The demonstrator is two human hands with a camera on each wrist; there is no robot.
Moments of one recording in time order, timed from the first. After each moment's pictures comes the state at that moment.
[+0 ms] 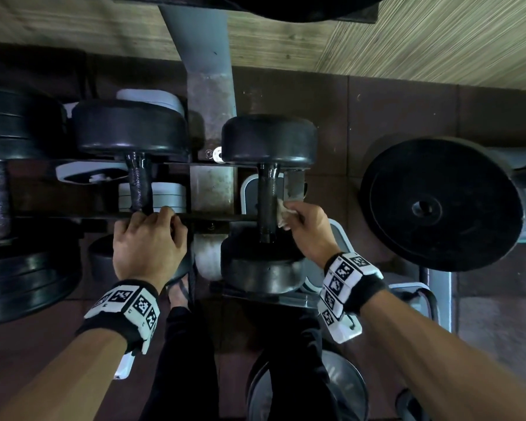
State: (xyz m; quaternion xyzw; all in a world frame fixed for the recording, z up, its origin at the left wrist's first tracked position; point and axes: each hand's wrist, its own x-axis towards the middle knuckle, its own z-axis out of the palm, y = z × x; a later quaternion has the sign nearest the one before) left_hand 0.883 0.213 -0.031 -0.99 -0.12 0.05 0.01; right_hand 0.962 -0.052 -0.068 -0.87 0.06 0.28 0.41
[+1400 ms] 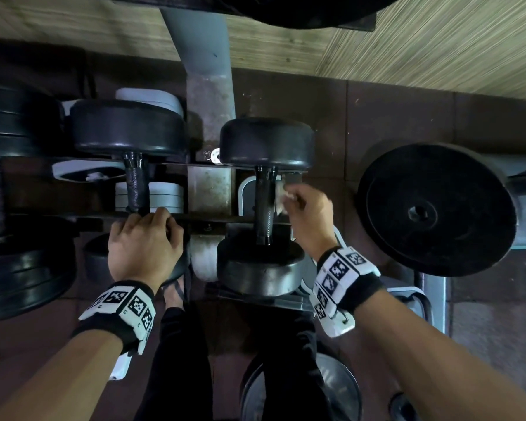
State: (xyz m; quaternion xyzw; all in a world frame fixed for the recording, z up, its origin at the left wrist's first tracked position) left_hand 0.881 0.213 -0.030 -0.99 -0.14 0.05 -0.01; right_hand 0.983 -0.039 -0.027 -0.90 0.05 0.17 0.40
